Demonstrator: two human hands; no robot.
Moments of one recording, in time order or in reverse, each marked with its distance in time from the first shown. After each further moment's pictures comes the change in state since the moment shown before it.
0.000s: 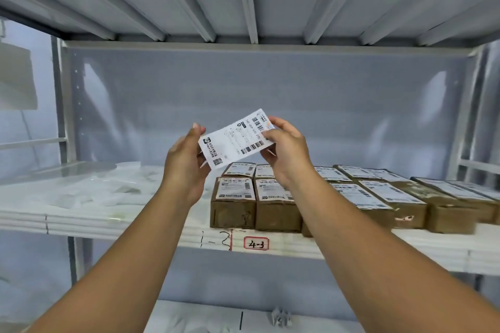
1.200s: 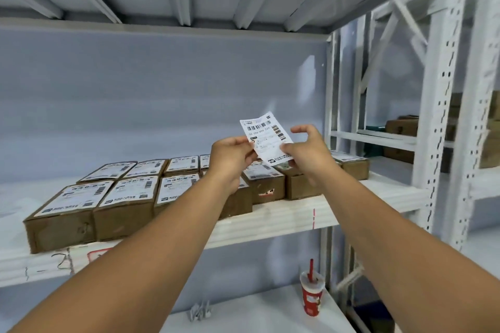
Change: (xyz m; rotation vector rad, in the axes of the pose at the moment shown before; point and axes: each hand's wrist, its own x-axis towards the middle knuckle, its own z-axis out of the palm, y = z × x) left_hand -0.076 -0.148 0.250 0.119 -0.354 -0.221; right_hand -0.016 -0.085 -0.272 -0.594 0.381 -0.077
